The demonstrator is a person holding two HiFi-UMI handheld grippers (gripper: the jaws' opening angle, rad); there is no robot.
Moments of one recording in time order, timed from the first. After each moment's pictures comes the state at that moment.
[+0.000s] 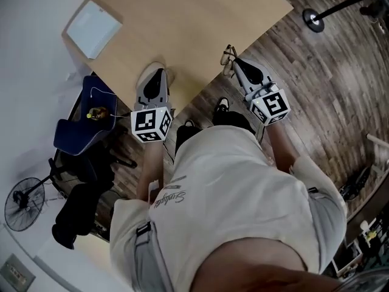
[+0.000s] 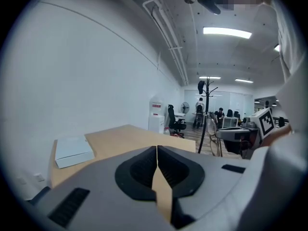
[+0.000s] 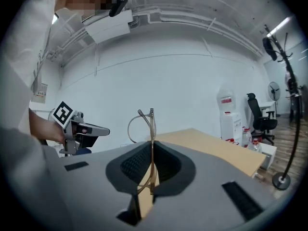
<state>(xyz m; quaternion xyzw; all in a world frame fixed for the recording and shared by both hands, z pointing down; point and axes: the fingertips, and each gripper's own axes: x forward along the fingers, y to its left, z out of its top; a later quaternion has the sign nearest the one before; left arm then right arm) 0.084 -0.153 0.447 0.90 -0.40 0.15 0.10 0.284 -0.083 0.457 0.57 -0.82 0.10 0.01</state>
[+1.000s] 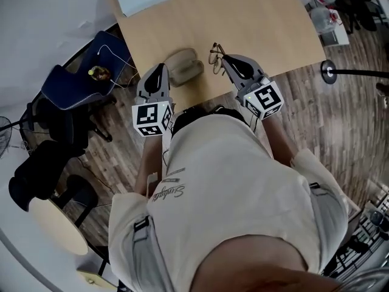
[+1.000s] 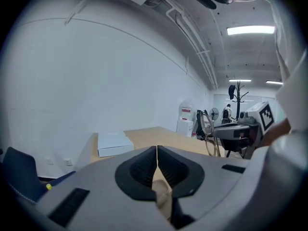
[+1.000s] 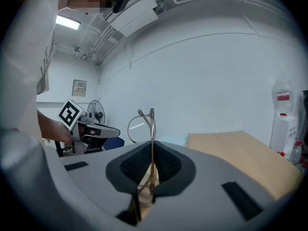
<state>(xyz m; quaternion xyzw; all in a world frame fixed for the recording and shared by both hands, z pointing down) -0.079 -0.168 0.465 0.82 -0.55 0.10 0.13 0.095 -0.173 0.453 0.36 -0.93 0.06 0.07</state>
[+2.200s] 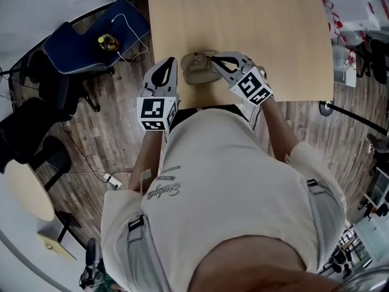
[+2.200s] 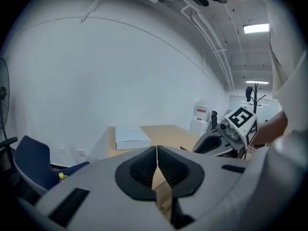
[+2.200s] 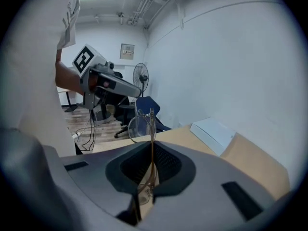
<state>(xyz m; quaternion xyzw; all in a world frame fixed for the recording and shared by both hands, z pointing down) -0.131 -0.185 0.477 0.76 -0.62 0.09 0.17 -0.023 -0.208 0.536 0.07 -0.95 -0.05 0.30</state>
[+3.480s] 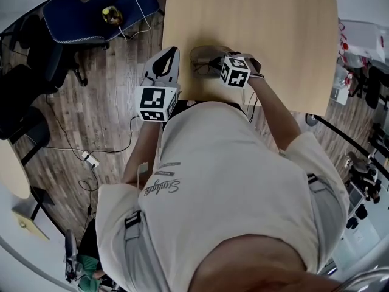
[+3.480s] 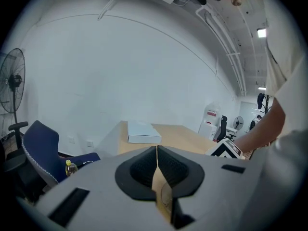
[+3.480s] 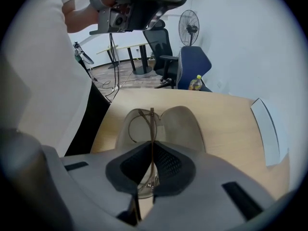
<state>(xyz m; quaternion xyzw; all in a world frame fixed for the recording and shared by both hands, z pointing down) -0.182 -0.175 0.508 0.72 -0.65 0.07 0.21 -0.047 -0.163 0.695 -0.21 -0.81 -0.10 0.54</state>
